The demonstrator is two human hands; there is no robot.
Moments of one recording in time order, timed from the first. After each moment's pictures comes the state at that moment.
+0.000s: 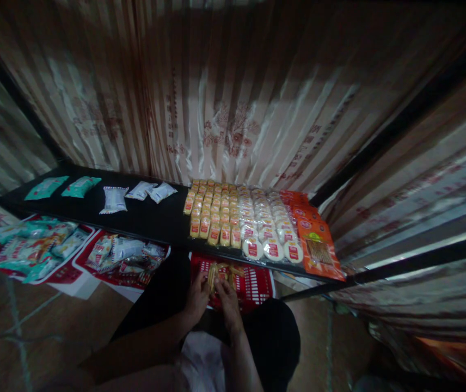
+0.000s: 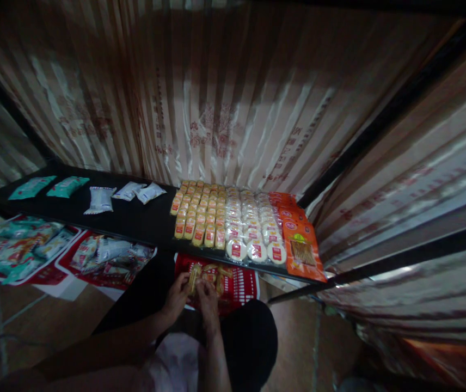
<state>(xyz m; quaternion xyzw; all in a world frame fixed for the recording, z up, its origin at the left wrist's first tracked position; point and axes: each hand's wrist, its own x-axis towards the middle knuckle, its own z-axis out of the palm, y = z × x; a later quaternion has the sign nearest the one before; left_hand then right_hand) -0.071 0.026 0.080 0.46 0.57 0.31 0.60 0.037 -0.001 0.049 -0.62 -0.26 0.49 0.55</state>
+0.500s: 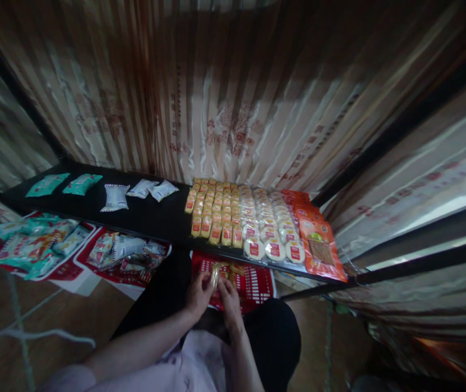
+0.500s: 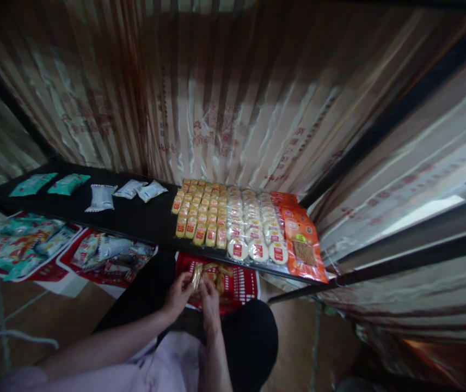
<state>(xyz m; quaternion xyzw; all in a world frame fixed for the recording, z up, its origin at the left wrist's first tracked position) -0.073 0.029 0.075 0.55 0.58 0.31 0.51 0.032 -0.001 0.058 -0.61 -0.21 0.51 0.56</state>
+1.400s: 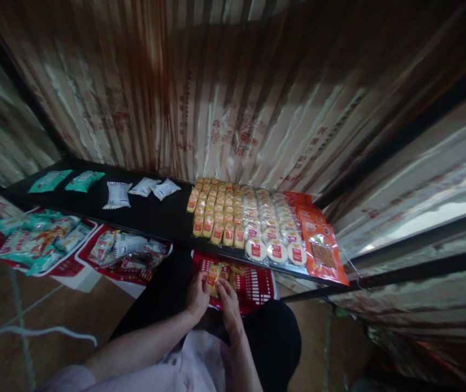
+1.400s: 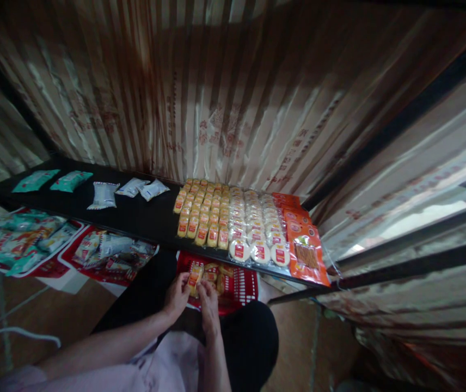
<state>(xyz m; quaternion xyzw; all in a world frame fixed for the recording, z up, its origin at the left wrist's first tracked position) -0.078 0.027 0.068 0.56 0.60 0.32 0.48 0.028 -0.004 0.062 -0.60 -0.24 0.52 0.56</state>
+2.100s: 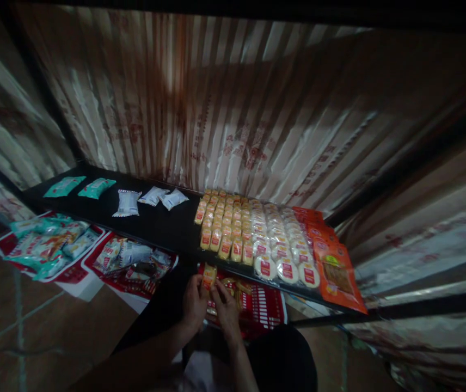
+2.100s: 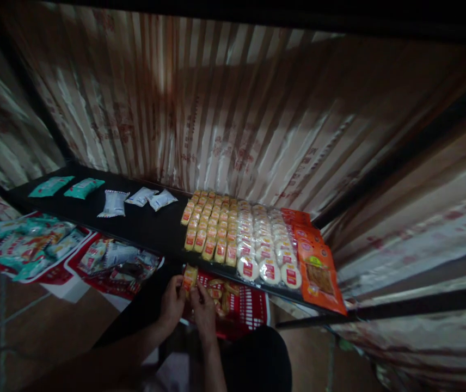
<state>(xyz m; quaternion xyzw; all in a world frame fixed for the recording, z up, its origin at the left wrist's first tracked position) -0.098 0.049 0.087 0.54 0.61 0.42 0.40 0.006 0.027 0.080 -0.66 -0.39 0.41 0.49</state>
